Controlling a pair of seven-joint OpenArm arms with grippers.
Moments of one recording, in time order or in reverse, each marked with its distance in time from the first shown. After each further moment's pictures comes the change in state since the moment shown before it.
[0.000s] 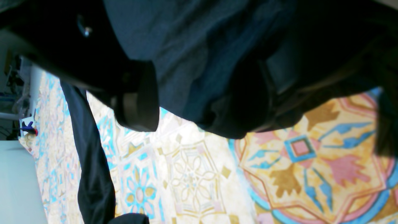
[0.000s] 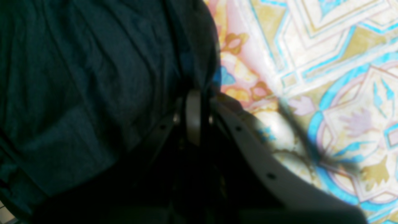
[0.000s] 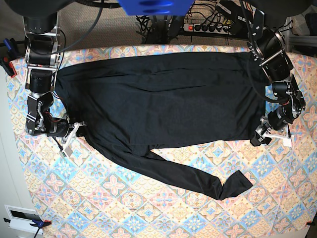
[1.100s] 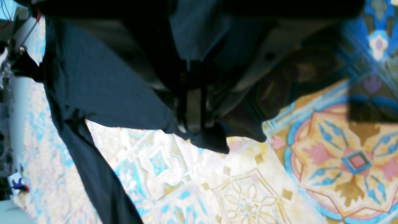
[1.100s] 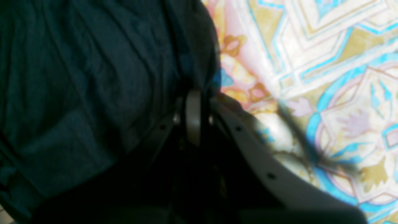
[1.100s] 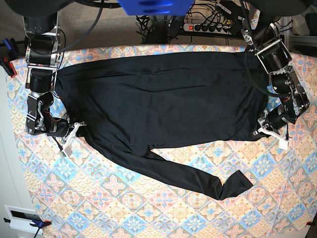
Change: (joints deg) left arm 7.4 1.1 0.4 23.4 -3.5 -3.3 13.6; right arm -0.2 -0.1 0.4 0.3 -0.5 0.0 1.4
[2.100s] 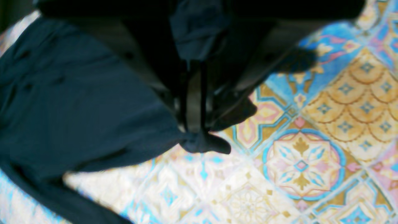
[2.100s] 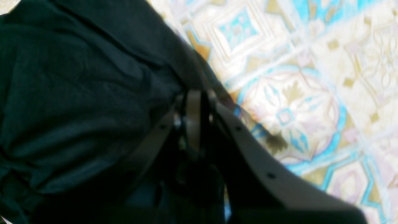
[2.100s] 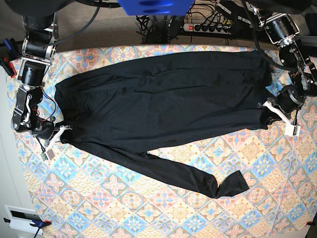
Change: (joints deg) left arm 16.6 -4.3 -0.1 27.5 -2.6 -4.5 3.5; right arm -4.4 2.6 9.7 10.0 -0.3 0.0 -0.1
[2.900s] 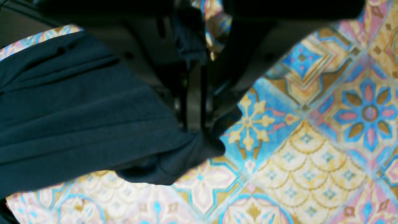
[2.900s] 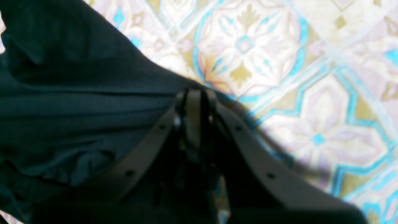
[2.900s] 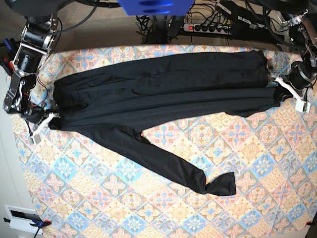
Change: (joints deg) left arm 13.0 -3.7 -6.6 0.0 0.1 -7.0 -5.5; right arm -7.5 1.2 10.3 0.2 0.4 0.3 0.5
